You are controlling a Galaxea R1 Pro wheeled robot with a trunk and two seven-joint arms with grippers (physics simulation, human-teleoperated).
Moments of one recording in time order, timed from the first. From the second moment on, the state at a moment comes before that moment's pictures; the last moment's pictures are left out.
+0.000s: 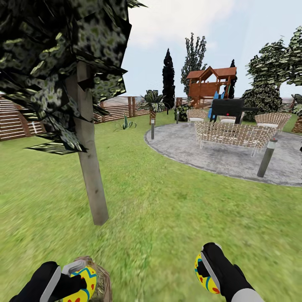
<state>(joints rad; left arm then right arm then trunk) -0.35 0.17 0.14 -0.80 0.21 0.95 -0.07 -0.48 0.00 0.11 -0.76 0.03 0.96 -0.19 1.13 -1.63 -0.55</state>
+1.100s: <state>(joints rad) -0.35 0.16 0.14 -0.80 0.21 0.95 -0.08 -0.48 0.00 0.19 -0.75 0.03 0.97 -0.20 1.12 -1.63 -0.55</state>
